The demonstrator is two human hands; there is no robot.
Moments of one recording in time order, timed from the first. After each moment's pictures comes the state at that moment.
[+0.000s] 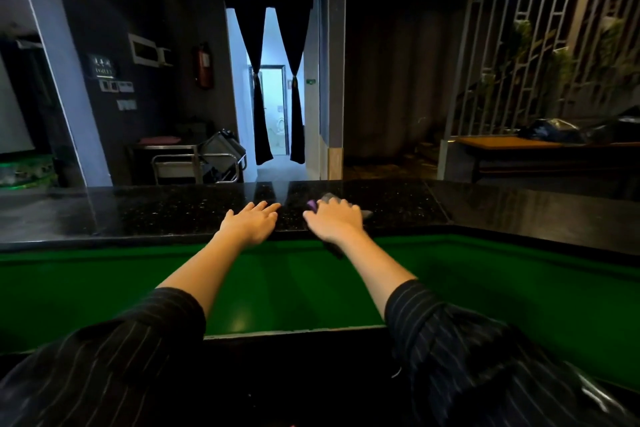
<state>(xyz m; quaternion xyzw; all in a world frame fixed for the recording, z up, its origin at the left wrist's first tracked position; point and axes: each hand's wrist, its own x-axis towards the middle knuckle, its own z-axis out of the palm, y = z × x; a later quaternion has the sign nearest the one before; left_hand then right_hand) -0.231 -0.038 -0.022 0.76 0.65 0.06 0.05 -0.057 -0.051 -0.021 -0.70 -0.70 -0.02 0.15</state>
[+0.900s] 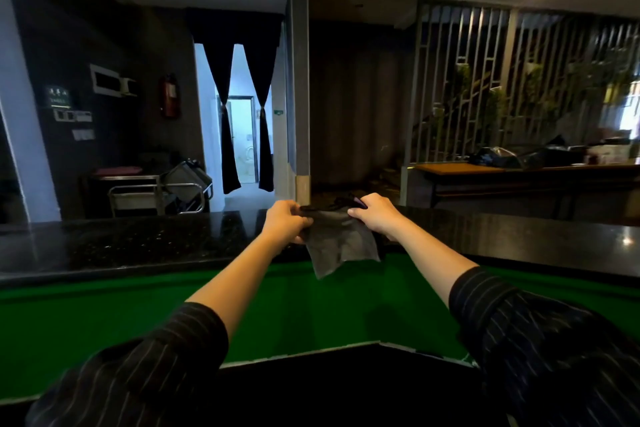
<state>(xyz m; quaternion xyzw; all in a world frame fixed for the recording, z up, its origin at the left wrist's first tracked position) -0.096 -0.083 0.025 0.68 0.48 0.44 0.34 0.099 -0.101 0.042 -0.67 -0.63 0.15 0.35</state>
